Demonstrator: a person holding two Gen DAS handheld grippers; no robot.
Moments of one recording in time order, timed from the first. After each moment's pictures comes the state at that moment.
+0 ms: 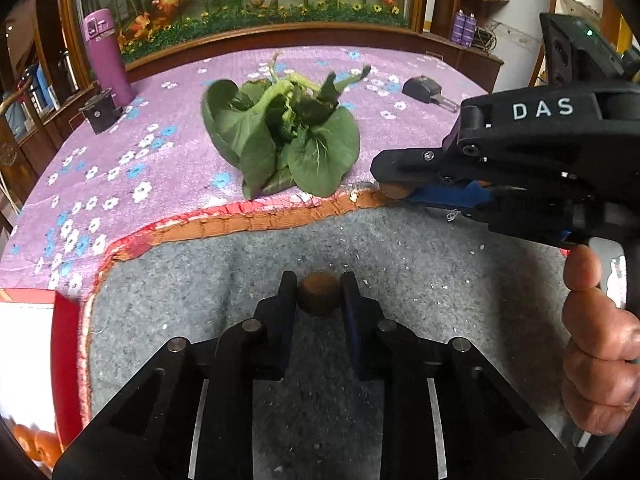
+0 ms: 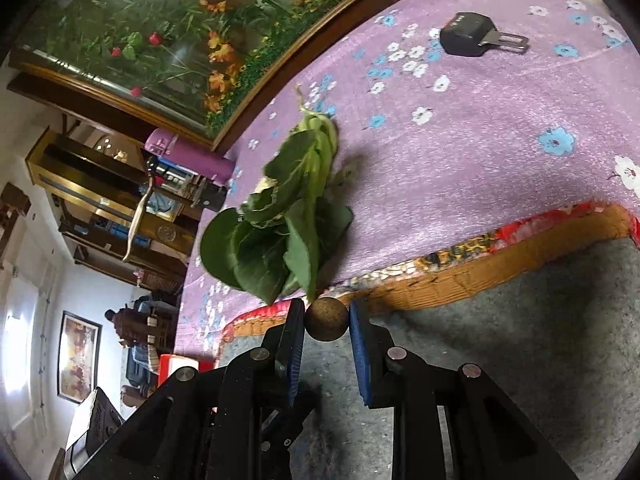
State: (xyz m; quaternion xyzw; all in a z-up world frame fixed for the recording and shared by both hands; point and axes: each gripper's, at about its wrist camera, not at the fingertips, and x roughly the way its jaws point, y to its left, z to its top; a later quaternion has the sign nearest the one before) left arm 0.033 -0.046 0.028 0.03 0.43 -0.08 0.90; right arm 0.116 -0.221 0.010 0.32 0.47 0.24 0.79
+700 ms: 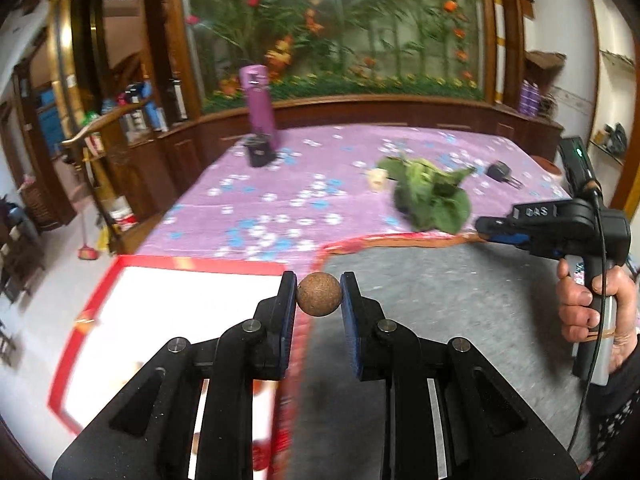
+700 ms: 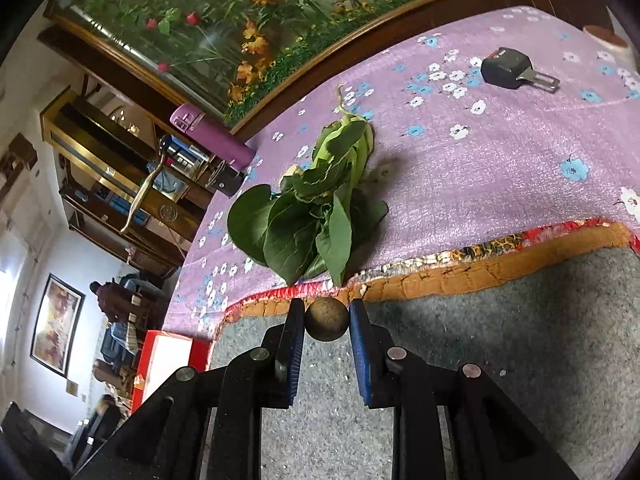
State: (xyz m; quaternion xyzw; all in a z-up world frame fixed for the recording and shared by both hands) left arm -0.093 0.070 0.110 0.03 0.32 0.08 0.95; right arm 0.093 -0.195 0.023 0.25 0.44 0.25 0.82
